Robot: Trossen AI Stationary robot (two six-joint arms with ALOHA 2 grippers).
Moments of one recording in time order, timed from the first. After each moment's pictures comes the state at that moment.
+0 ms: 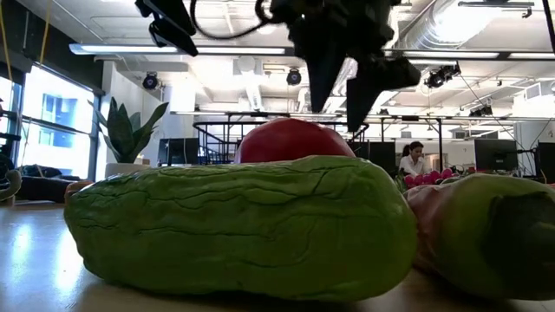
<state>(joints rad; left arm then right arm) 0.27 1.15 1.18 -0.88 0.02 -0.11 0.23 1.90 1.55 -0.93 0.00 1.14</state>
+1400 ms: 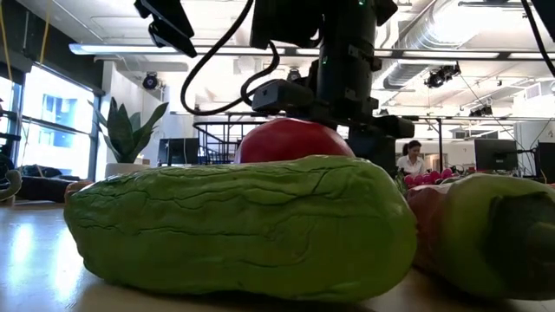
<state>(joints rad) 0.27 1.15 1.18 -0.90 0.01 -0.09 0.19 2.09 1.55 -0.89 0.02 1.21</state>
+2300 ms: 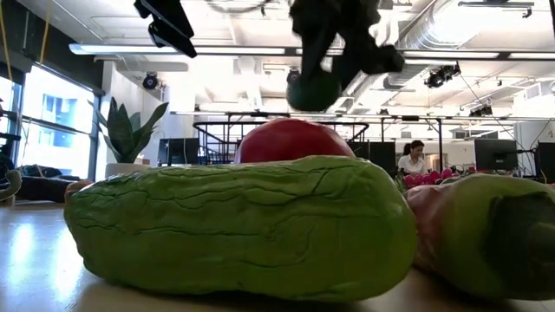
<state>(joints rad) 0.27 1.15 1.18 -0.90 0.01 -0.09 0.18 1.81 1.55 -0.89 0.05 1.08</state>
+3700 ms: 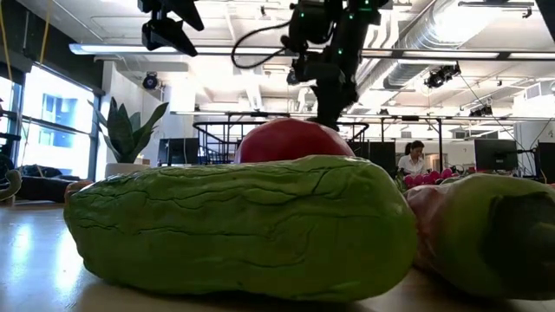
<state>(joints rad) 0.26 1.15 1.18 -0.86 0.02 -0.39 -0.28 1.81 1.55 -0.97 0.10 0.11</state>
